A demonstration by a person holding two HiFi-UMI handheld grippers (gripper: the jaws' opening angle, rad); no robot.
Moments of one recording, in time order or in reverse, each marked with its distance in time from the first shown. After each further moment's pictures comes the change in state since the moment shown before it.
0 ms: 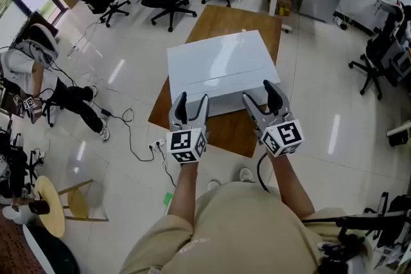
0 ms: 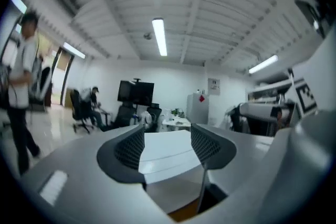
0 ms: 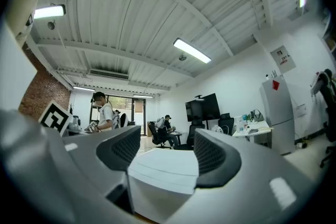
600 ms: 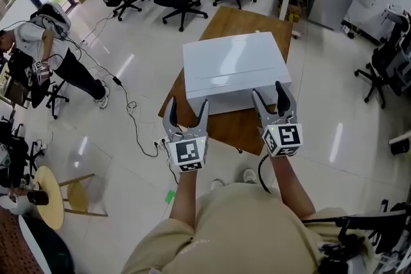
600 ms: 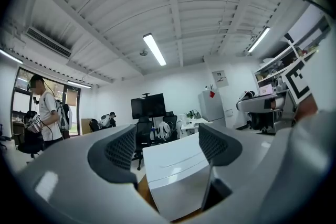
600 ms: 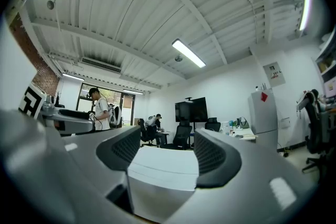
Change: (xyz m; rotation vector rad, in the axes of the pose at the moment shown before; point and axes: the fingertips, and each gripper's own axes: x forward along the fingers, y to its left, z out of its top) left arm -0.088 0.035 0.043 0.272 -0.106 0.146; right arm -0.008 0.039 -0.009 -0.077 0.011 -0.141
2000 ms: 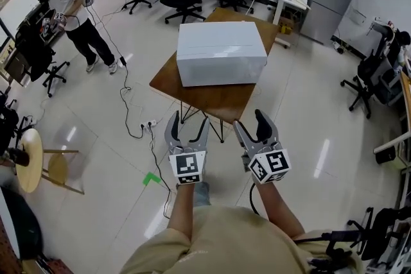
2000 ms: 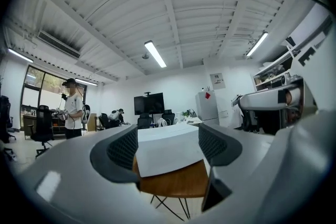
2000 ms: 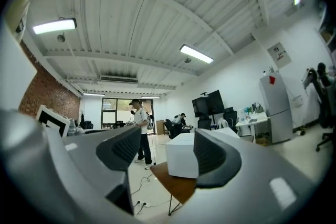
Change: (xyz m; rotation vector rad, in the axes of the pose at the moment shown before) left arm -0.328 -0.113 0.005 -0.032 -0.030 0.038; right arm -0.325 0.184 0.011 0.066 -0.030 0.211
